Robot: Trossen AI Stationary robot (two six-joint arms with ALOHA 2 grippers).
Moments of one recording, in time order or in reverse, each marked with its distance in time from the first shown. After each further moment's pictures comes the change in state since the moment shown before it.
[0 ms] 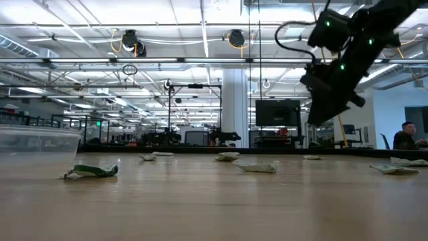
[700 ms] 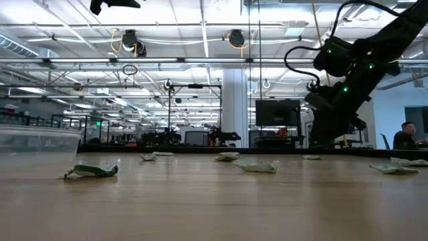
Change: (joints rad) left arm 0.342 0.076 -0.001 -0.021 0.250 -0.135; right arm -0.217 0.039 -0.167 0.267 -0.228 -0.119
